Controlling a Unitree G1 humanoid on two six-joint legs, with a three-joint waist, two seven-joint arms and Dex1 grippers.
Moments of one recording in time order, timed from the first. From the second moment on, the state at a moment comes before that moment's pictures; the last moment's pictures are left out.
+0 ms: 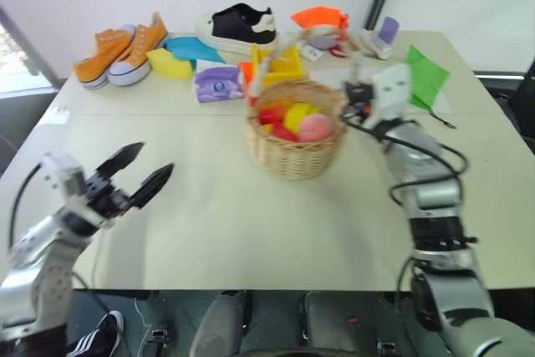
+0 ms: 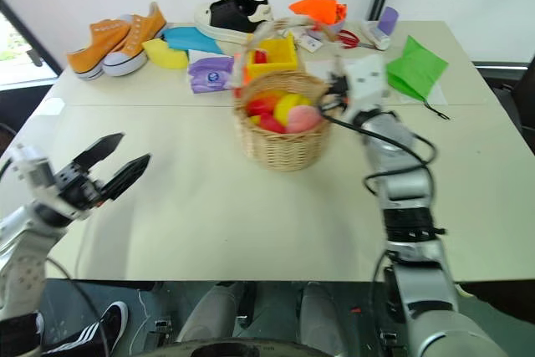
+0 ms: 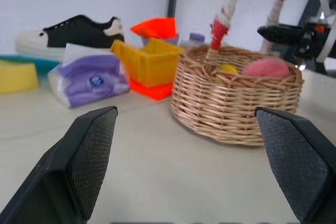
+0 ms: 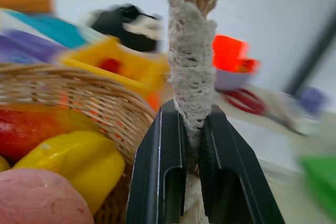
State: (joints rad) left arm -0.03 0.50 0.34 -0.26 -0.70 0.26 -0.85; right arm -0.53 -0.53 -0.17 0.08 0.15 0.28 0.29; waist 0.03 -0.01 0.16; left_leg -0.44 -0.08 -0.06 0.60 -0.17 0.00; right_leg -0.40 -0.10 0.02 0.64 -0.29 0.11
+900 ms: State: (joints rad) left arm -0.24 0.51 0.15 -0.04 -0.60 0.25 -1.02; right arm -0.21 -0.61 -0.51 0.01 0.18 0.27 0.12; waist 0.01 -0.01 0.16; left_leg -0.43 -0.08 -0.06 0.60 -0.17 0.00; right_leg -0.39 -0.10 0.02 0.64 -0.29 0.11
